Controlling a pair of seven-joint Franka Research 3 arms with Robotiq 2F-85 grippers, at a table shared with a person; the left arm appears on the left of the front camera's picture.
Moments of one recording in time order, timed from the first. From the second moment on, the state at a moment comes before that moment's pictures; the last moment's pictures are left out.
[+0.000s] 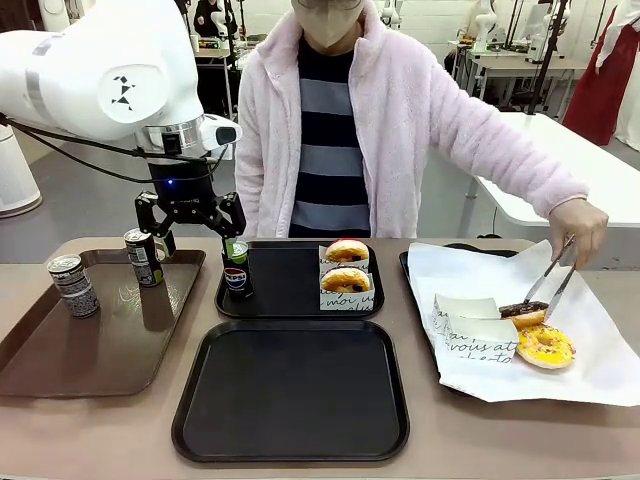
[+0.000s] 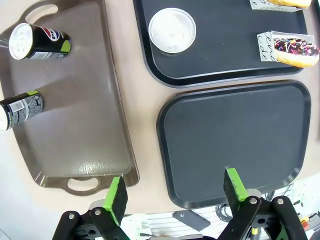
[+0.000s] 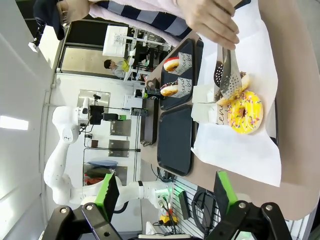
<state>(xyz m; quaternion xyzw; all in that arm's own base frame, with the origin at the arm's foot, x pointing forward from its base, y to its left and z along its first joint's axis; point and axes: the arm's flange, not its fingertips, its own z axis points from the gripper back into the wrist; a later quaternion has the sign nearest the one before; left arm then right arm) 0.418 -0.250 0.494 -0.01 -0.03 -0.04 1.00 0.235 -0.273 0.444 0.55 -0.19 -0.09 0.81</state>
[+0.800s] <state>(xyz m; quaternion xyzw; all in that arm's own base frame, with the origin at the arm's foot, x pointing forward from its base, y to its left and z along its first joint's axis) 0.454 -0.173 0.502 -0.01 -0.04 0.00 1.00 0.235 -0.273 0.444 0.55 -0.19 -0.09 0.81</state>
